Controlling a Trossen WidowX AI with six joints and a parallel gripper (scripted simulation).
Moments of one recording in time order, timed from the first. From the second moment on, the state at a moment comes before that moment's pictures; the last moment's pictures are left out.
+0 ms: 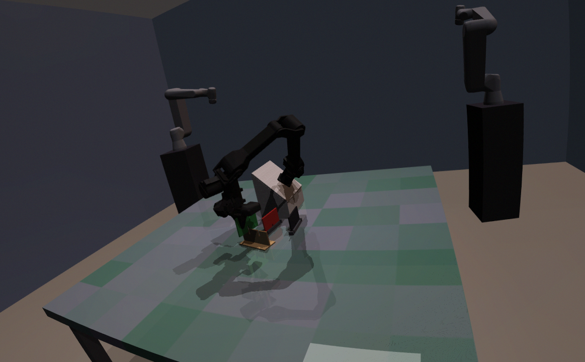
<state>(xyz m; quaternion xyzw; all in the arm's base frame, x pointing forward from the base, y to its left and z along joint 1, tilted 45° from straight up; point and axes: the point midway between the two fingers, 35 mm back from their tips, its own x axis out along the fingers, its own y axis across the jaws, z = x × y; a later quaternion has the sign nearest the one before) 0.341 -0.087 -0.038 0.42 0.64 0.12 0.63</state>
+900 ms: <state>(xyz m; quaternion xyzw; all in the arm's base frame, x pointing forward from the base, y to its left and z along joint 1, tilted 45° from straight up) 0.344 -0.072 -0.052 0.42 0.64 0.12 0.63</state>
